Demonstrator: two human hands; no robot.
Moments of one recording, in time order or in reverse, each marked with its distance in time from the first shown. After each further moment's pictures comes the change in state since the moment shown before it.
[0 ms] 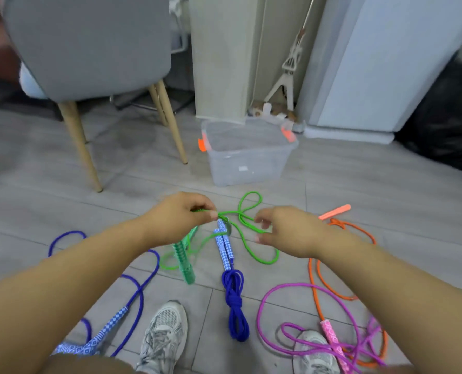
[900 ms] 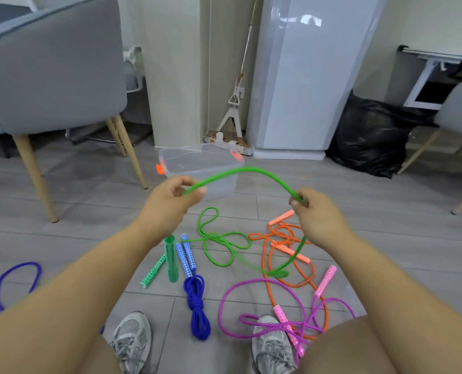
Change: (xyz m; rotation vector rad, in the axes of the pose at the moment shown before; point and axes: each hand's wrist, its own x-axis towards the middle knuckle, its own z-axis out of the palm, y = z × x) left_hand -0.043 0.090 0.052 -0.529 0.274 0.092; right_hand -0.161 0.041 -0.036 0.407 0.666 0.427
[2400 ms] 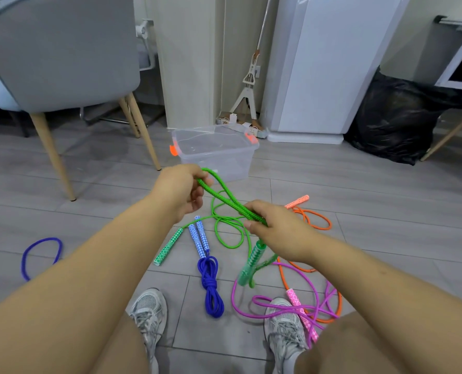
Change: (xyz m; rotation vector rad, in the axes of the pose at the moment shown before) left_hand 0.003 0.007 -0.004 -0.263 0.110 -0.468; right_hand -0.032 -0.039 0.062 -0.020 -0.457 -0.361
